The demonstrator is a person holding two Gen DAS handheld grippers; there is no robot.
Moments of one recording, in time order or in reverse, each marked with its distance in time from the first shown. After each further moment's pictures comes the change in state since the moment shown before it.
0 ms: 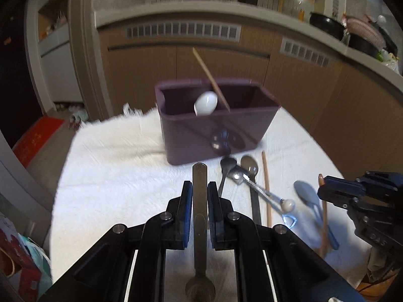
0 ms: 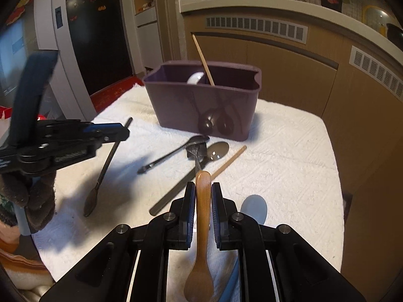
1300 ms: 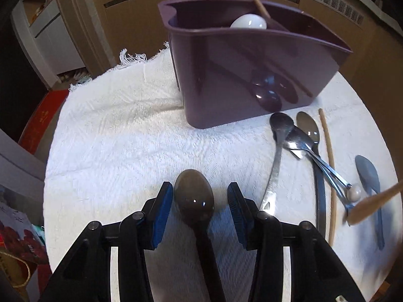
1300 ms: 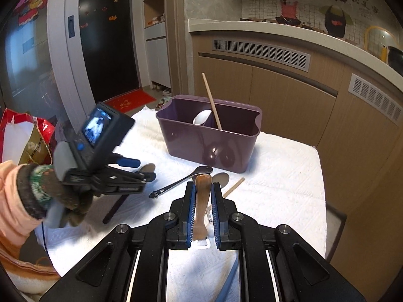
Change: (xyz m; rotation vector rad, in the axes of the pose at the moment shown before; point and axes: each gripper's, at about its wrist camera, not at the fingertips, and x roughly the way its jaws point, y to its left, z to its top) left arm 0.118 0.028 -0.005 0.016 0.345 0.102; right arm -0.028 0.000 0.028 -0.039 -0.069 0.007
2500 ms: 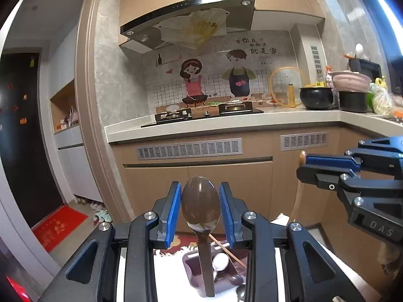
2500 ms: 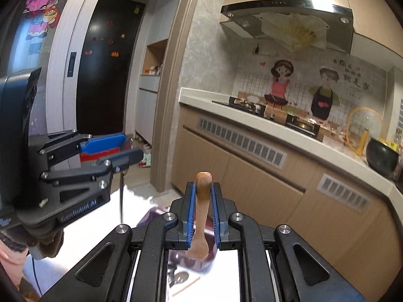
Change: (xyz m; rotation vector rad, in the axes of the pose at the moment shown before) left arm -0.265 -0.027 0.092 0.099 -0.832 0.046; right arm -0.076 0.020 0.166 -0.175 -0.338 -0.160
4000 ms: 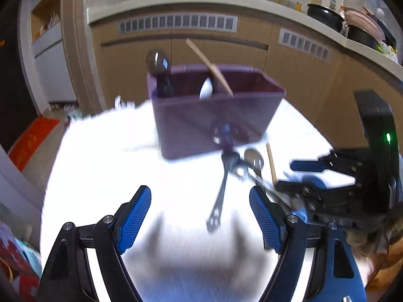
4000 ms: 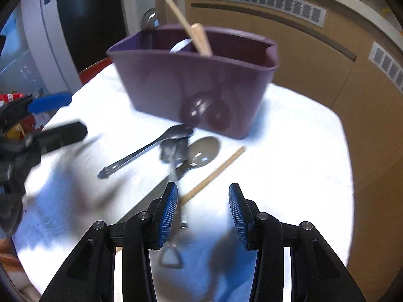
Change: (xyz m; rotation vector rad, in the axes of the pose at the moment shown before) left arm 0.035 -0.009 -0.228 -0.159 0.551 -0.151; right arm 0.124 0.034 -0.244 0.124 0.580 0.185
